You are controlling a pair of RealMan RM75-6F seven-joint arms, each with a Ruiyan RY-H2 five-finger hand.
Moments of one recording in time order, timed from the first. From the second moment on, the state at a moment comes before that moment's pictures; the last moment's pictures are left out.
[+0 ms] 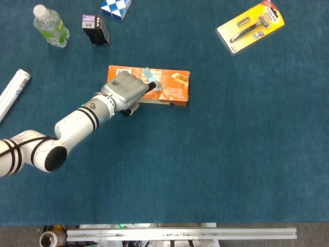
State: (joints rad) left arm -1.11 -1.35 0.00 -1.55 0.91 0.57 0.29; right arm 0.28 -1.16 0.18 -1.79 -1.24 1.39 -0.23
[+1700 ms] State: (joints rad) left arm -1.14 -1.36 0.06 -1.59 0.85 0.60 0.35; right arm 0.24 -1.14 0.19 -1.79 -1.26 1.40 -0.20
